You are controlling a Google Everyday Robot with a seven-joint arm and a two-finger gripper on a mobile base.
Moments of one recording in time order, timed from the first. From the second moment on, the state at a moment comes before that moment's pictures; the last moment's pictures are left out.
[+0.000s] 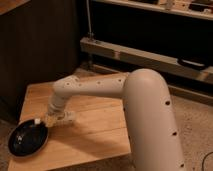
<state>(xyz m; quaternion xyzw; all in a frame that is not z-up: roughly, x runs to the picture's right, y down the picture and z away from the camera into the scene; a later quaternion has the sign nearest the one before) -0.337 0.141 0.765 -0.36 -0.33 -0.01 0.87</state>
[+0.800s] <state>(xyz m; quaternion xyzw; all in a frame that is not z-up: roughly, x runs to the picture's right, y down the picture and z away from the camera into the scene) -0.385 0.145 0.716 -0.39 -0.41 -0.01 0.82</state>
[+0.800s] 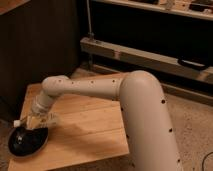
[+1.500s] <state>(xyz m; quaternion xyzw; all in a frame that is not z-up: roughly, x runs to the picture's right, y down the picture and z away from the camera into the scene) -0.422 0.151 0.689 -0.40 -0.45 -0.04 0.80</state>
